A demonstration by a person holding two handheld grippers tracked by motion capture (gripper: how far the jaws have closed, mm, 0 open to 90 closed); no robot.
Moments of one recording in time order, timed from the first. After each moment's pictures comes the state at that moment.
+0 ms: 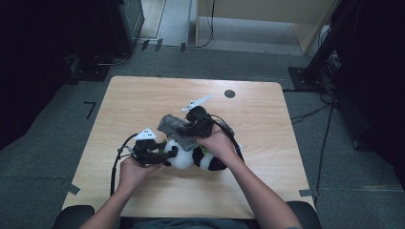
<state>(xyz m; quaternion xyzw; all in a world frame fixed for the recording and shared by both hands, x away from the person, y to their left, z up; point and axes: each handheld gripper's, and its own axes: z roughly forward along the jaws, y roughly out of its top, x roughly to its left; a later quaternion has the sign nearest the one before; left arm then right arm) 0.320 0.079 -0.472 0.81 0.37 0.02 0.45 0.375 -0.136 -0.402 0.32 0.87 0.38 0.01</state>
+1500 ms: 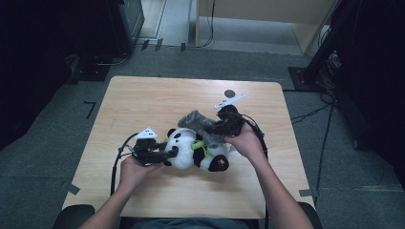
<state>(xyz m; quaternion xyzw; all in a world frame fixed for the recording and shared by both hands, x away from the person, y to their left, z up) 0.324 0.079 -0.473 0.81 0.37 0.00 0.45 0.371 -0.226 -0.392 0.38 0.85 0.37 0.03</state>
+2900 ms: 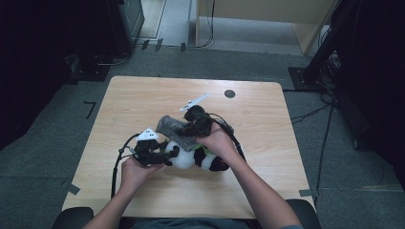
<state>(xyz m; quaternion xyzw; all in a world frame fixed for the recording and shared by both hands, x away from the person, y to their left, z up) 0.317 0.073 -0.468 0.81 0.37 0.03 0.45 0.373 -0.128 -0.398 0.30 0.88 0.35 0.00</state>
